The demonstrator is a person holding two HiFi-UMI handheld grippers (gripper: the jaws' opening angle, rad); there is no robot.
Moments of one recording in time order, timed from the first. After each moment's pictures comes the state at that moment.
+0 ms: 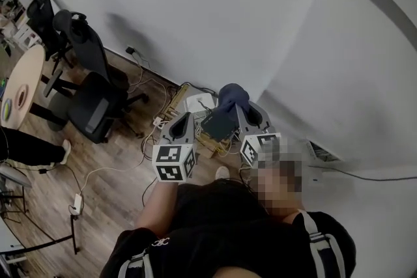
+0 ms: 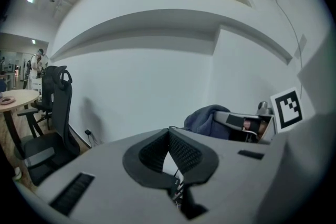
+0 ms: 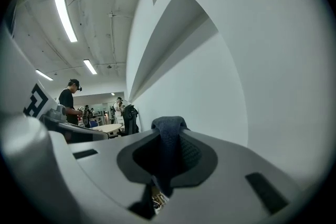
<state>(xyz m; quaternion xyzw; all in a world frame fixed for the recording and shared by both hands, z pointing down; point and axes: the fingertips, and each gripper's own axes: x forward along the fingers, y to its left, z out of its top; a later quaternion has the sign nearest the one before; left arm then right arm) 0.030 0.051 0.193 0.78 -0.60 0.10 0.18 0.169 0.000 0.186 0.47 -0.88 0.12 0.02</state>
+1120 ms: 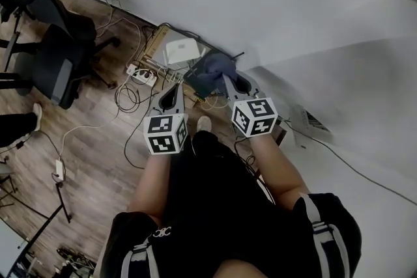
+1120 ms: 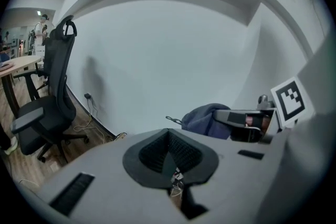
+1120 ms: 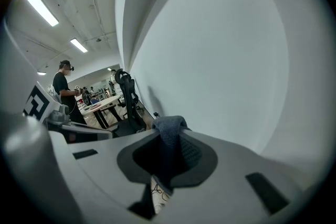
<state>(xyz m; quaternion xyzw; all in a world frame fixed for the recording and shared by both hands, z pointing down) -0.003 -0.003 0.358 0.74 -0.57 0.14 0.32 0.126 -0.057 0.349 0.43 -0.86 0.23 0.18</state>
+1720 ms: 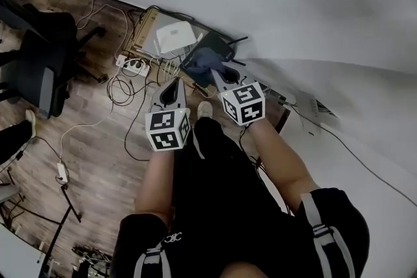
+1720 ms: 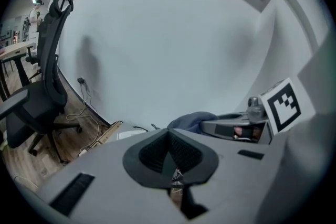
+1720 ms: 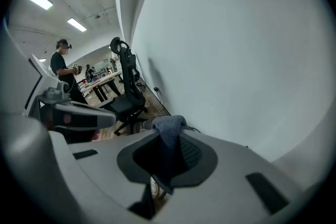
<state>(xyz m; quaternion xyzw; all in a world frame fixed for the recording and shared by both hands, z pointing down) -0.002 -0.036 0.456 0.74 -0.54 0.17 0.37 0.096 -0.076 0.477 0.38 -0.84 0.25 0.29</state>
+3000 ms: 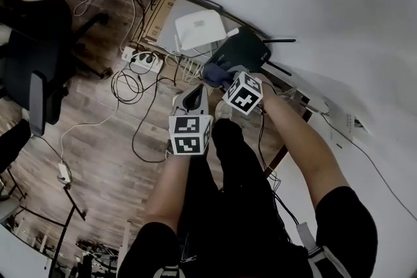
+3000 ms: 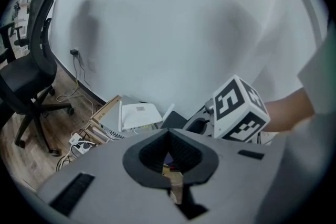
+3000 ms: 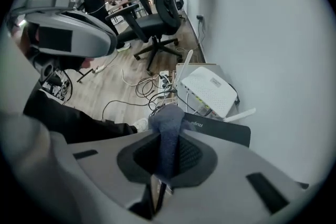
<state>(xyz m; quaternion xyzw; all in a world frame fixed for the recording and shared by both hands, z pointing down) -0.029 -0.032 0.641 0.74 -0.48 0.21 0.42 0.048 -0.033 0.744 0.10 -0.77 0.18 0.60</state>
